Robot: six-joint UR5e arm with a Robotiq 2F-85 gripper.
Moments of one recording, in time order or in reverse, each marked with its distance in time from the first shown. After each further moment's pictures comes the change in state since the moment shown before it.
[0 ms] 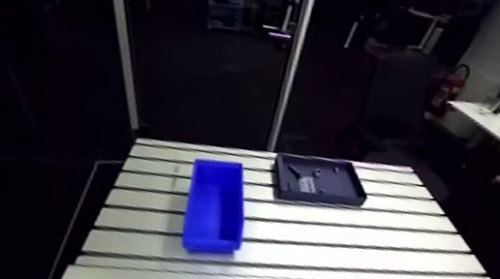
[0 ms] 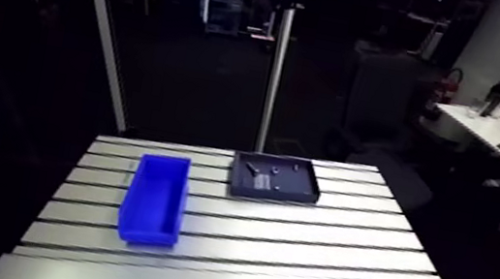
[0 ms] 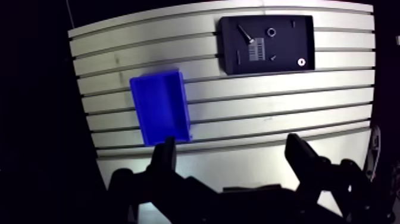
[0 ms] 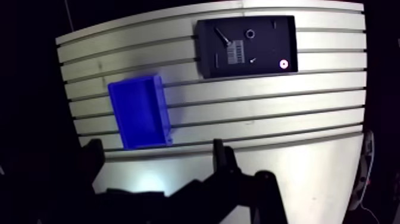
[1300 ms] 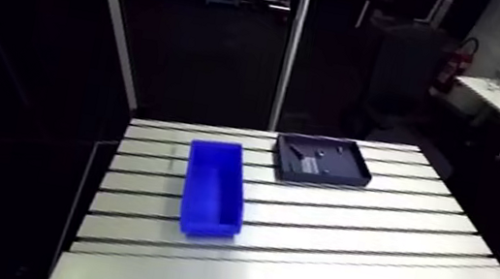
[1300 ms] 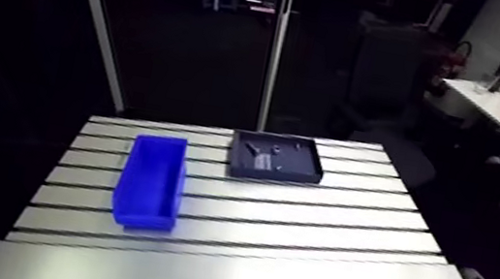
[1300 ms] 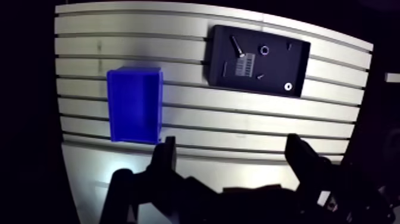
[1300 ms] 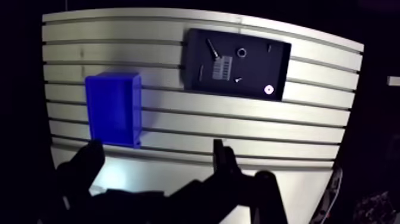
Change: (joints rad) arm -0.016 0.087 -0.048 -0.001 -0.041 -0.250
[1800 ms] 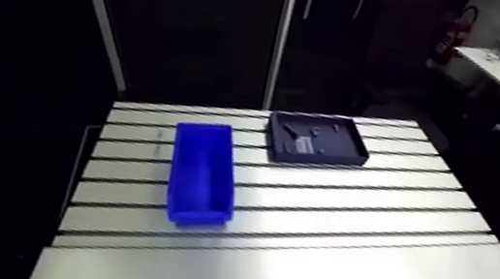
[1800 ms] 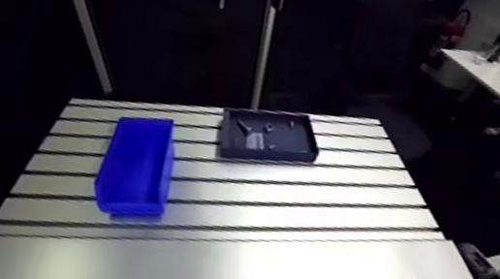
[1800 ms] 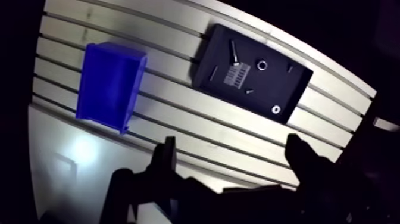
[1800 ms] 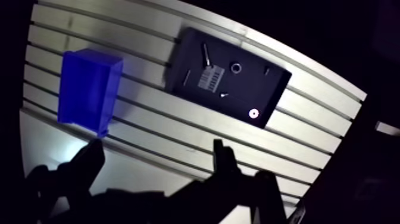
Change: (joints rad) arm -0.044 0.079 -0.007 -0.014 -0.001 -0.308
